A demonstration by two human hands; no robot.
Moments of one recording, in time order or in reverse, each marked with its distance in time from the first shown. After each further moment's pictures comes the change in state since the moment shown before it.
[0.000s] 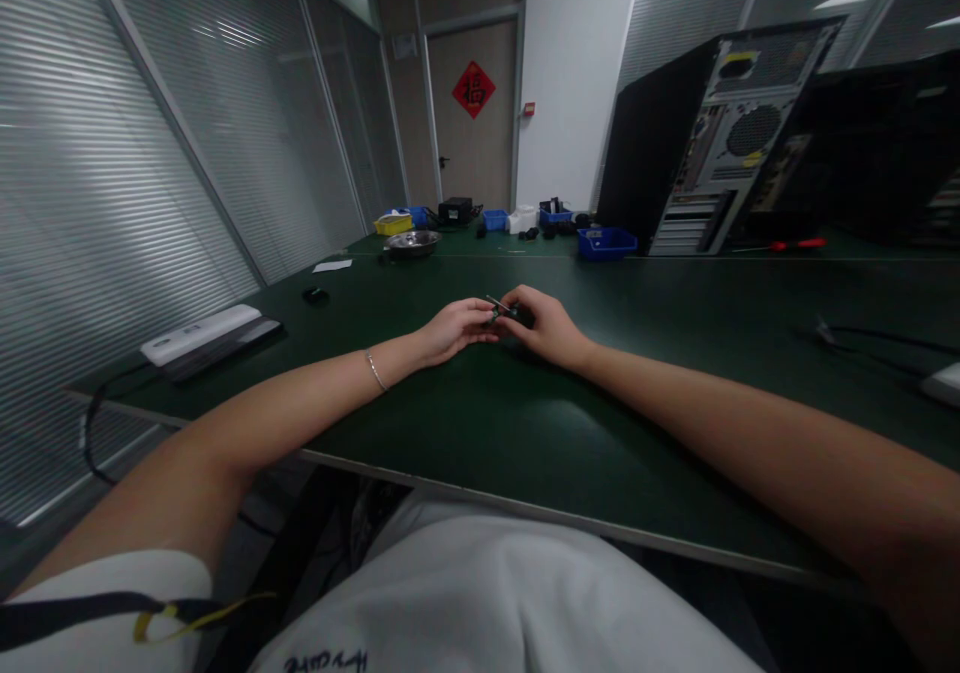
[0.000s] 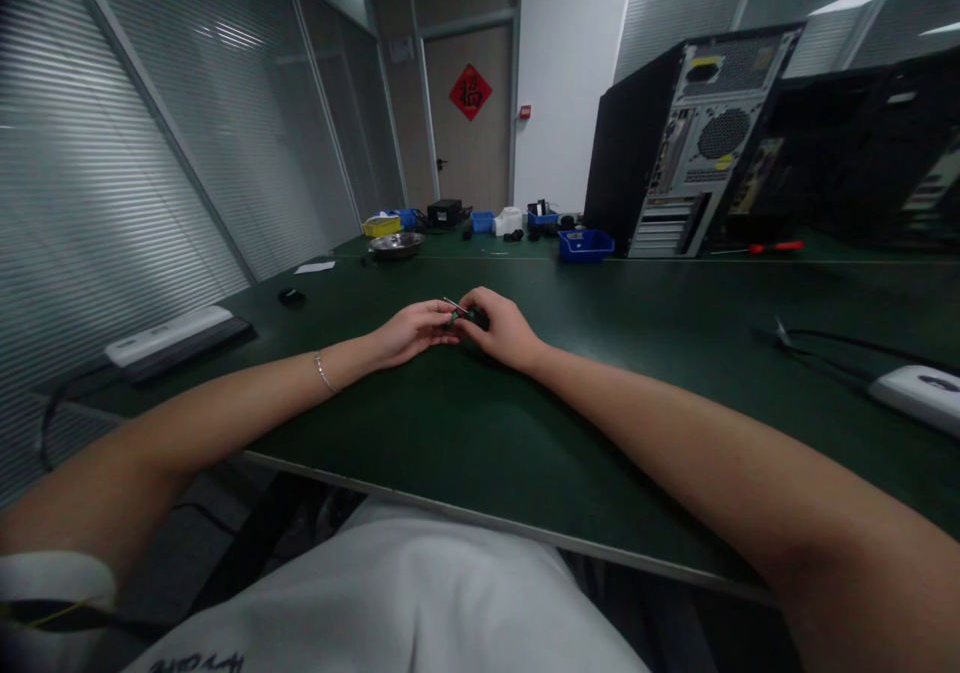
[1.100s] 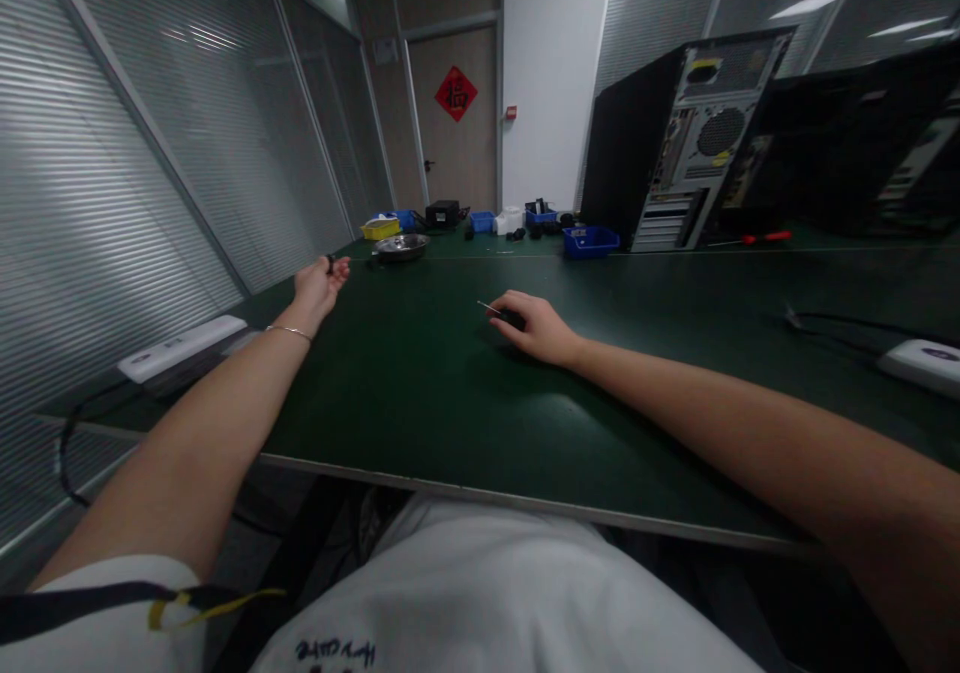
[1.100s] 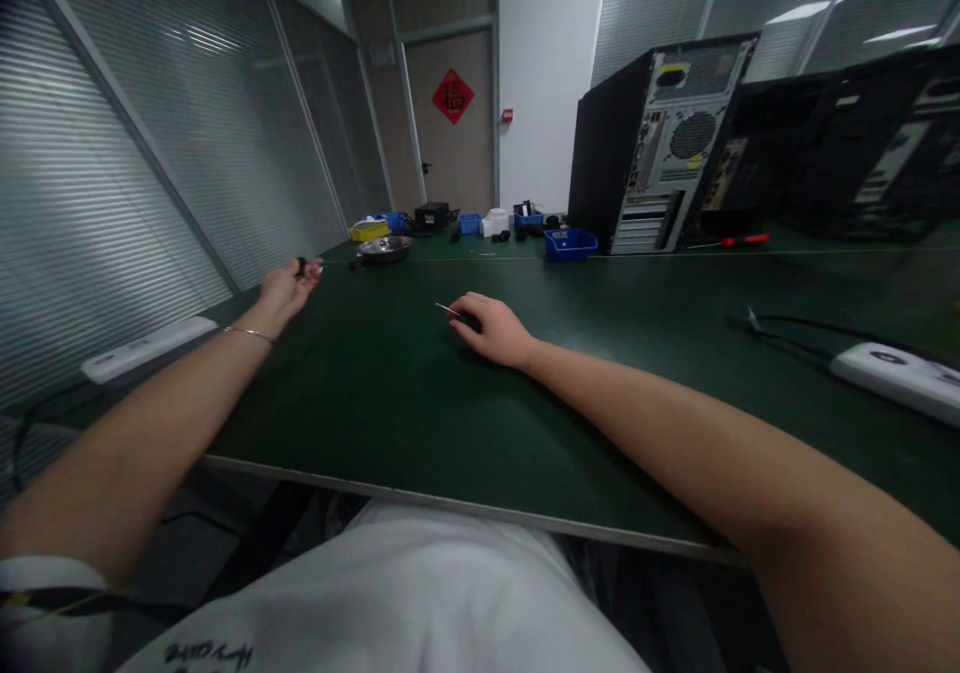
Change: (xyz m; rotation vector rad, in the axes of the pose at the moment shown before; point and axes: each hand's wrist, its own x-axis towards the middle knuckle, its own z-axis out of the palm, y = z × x) left_hand -0.004 0.081 -0.199 0.037 0.633 0.421; right_hand -0.001 -0.006 -0.008 -0.080 -0.121 -0.030
